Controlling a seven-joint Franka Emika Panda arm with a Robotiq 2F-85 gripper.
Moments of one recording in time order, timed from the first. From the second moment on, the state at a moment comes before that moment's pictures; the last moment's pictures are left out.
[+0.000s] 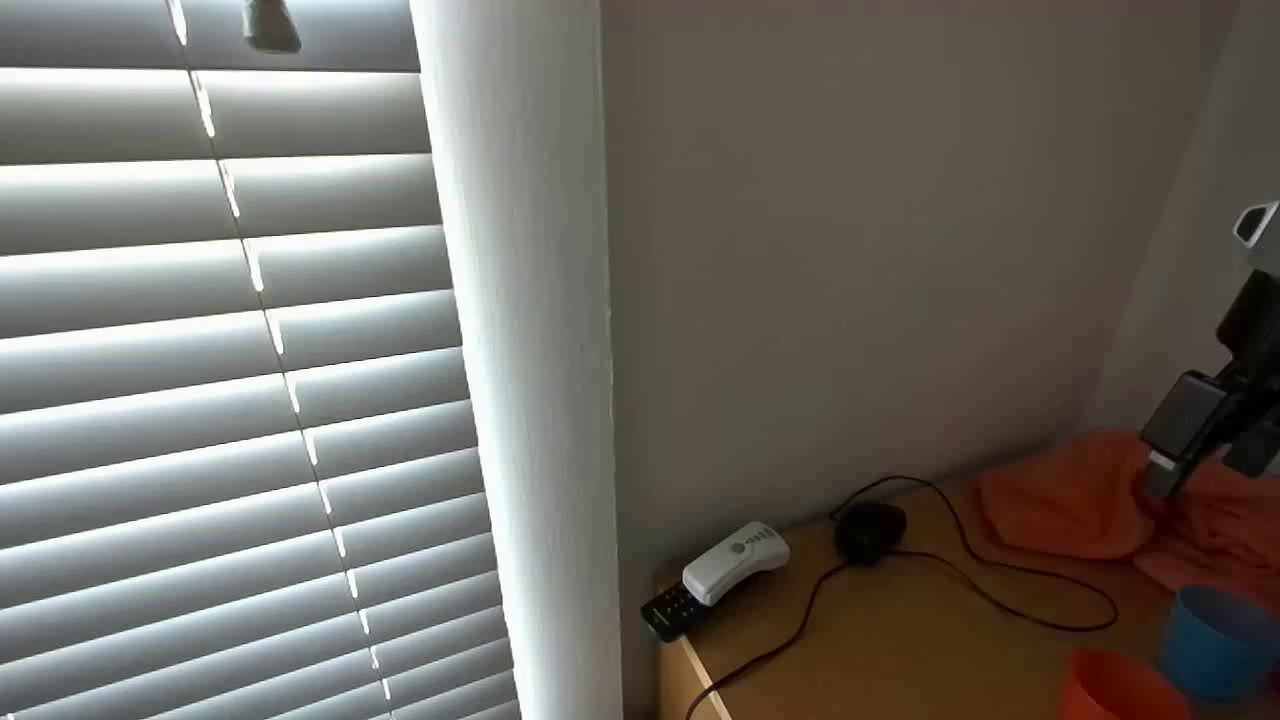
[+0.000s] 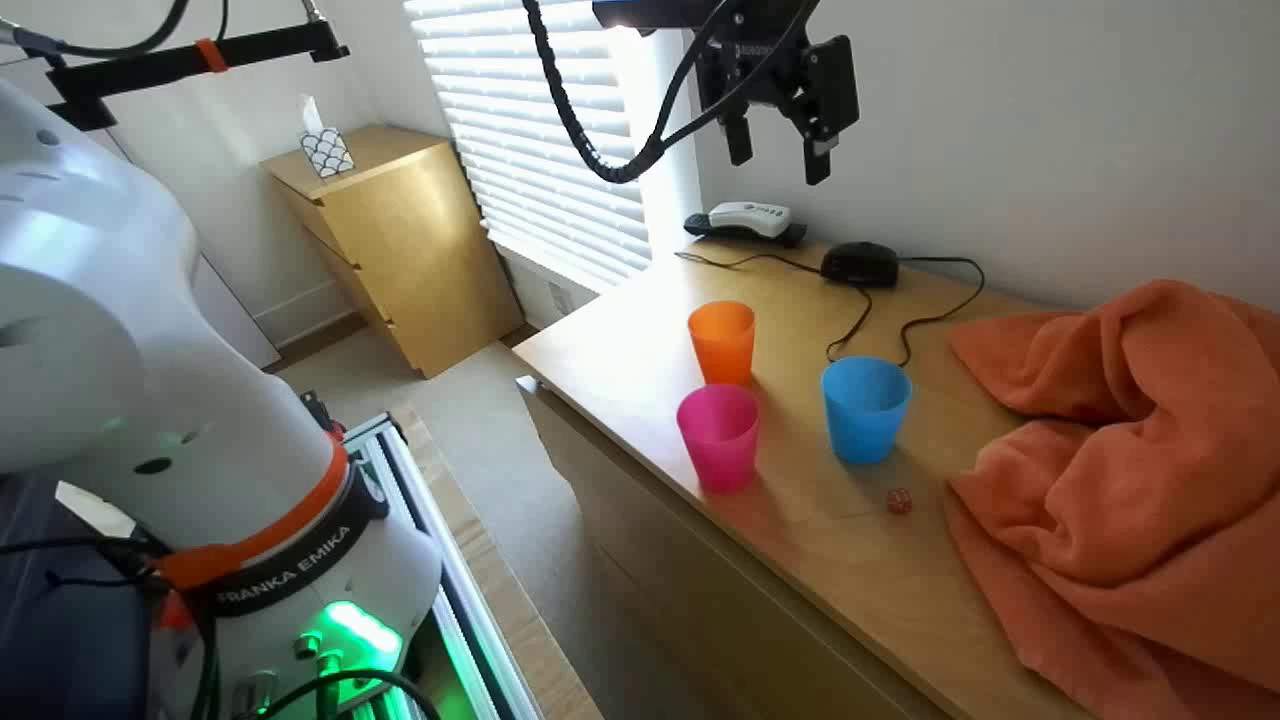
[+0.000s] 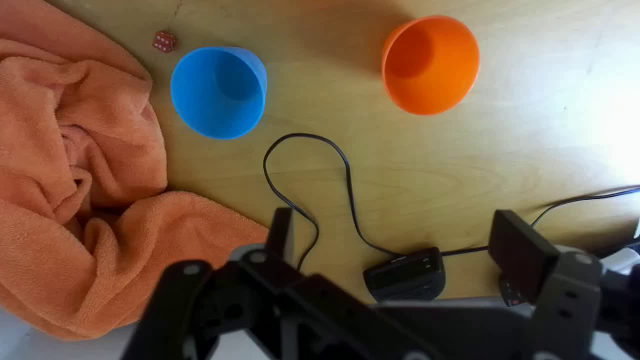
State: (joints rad) arm -0.06 -0.30 -0.09 -2.48 -0.04 2.33 -0.10
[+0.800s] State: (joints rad) arm -0.10 -0.32 -0.07 -2.49 -0.14 2.32 -0.03
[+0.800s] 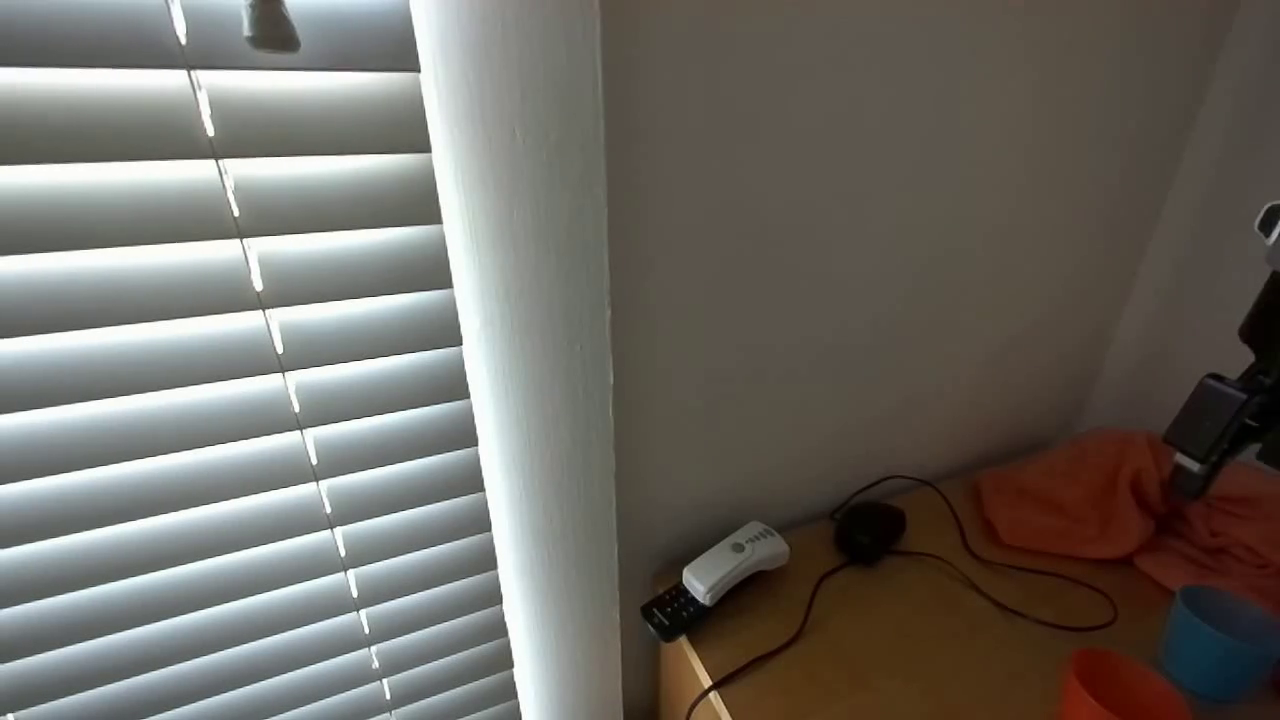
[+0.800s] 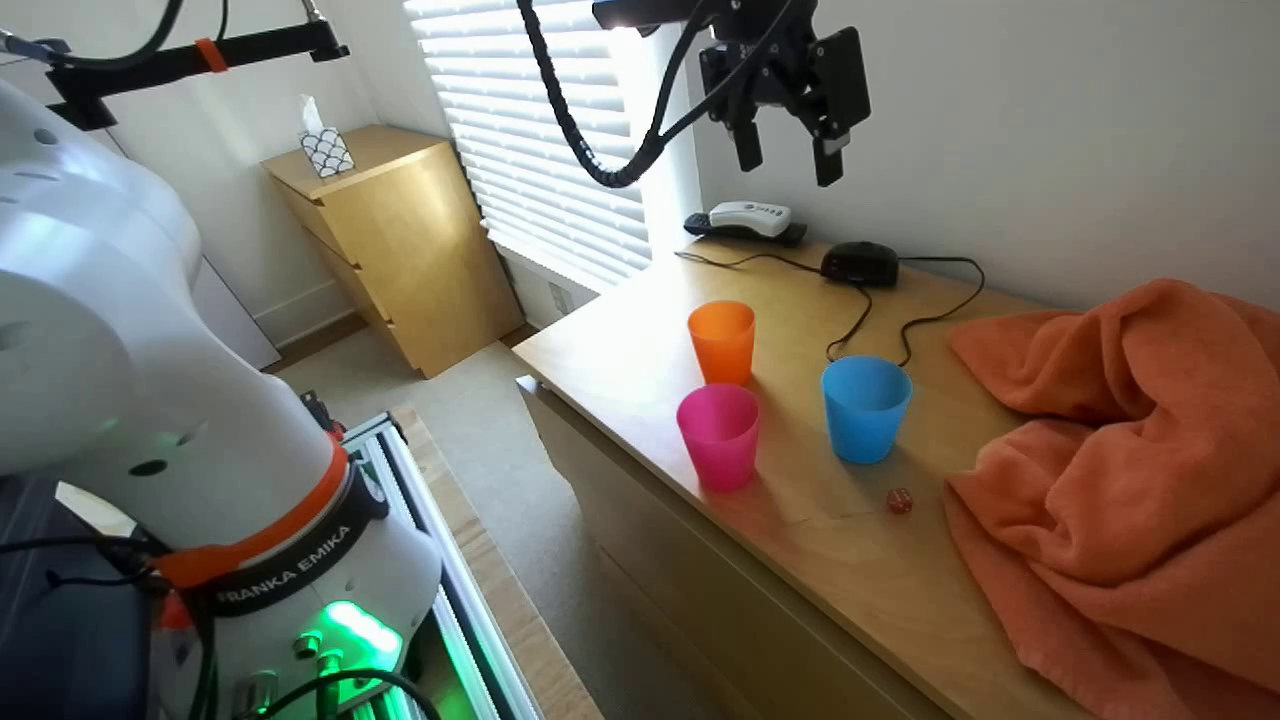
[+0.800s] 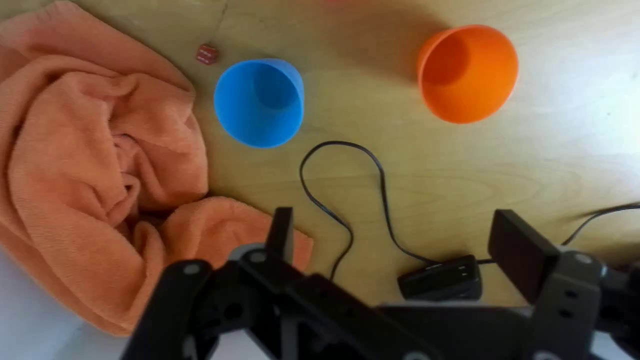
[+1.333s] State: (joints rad) arm -0.15 -0.38 -0.04 -2.51 -0.26 2.17 0.12
